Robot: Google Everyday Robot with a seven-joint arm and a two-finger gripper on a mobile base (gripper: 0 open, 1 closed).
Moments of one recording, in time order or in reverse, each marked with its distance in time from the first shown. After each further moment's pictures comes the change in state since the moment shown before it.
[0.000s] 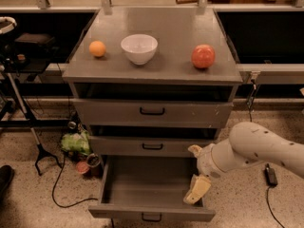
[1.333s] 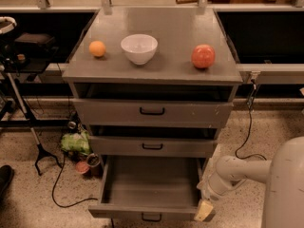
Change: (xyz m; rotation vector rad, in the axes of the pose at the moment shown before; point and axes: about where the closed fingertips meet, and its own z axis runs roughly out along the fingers) arm 0.210 -0.018 0.180 -0.149 0.240 0.119
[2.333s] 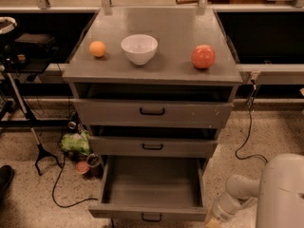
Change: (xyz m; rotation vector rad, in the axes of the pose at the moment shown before) arm 0.097 0.017 0.080 -0.113 0.015 0.103
